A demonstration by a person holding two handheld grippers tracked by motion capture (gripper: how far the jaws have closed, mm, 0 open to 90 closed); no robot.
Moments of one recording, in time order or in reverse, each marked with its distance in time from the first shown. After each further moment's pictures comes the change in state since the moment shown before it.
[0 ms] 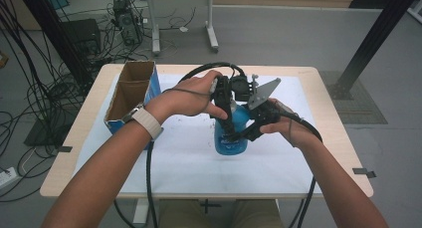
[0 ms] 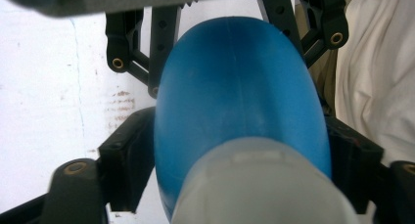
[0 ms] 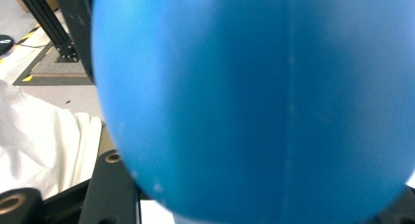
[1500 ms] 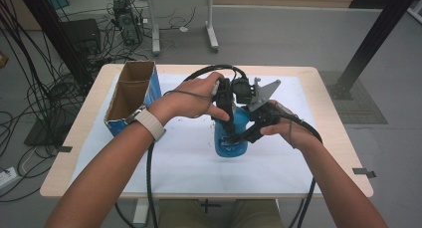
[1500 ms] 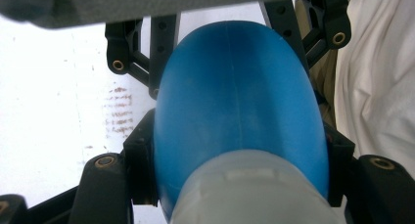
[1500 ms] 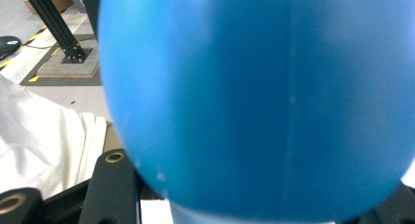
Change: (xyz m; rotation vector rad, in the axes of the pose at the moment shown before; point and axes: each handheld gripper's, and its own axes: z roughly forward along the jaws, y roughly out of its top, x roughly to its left) left arm -0.004 0.003 0.002 0.022 0.007 -0.010; right arm 0.002 -0.003 0.001 -0.008 0.016 -0.005
